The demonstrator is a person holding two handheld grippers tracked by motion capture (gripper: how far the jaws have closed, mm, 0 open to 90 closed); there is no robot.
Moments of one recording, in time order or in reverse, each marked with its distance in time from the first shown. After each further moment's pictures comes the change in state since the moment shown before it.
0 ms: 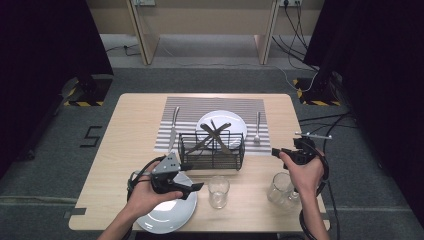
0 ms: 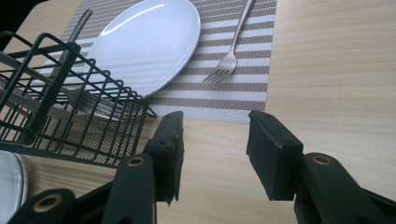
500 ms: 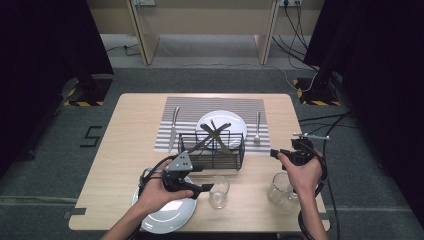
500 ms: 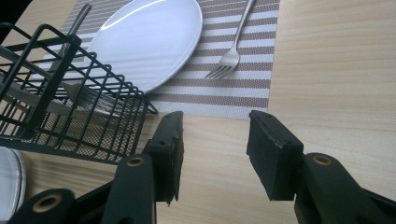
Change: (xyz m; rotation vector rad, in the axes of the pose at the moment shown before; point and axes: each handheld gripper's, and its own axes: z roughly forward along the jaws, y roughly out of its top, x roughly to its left) left arm -0.005 0.010 0.025 0.032 -0.052 0.002; right arm 0.004 -0.002 0.002 0.012 -0.006 -0.012
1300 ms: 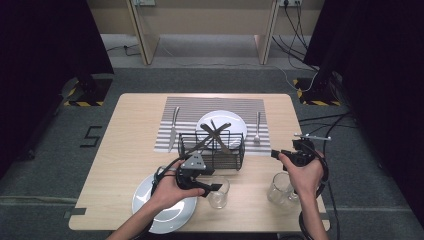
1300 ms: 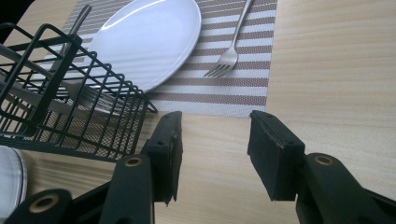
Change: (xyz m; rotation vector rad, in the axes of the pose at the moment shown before) left arm 0.002 0.001 0.033 0.077 -0.028 -0.020; right arm -0.001 -0.002 -0.004 -0.003 0.000 0.007
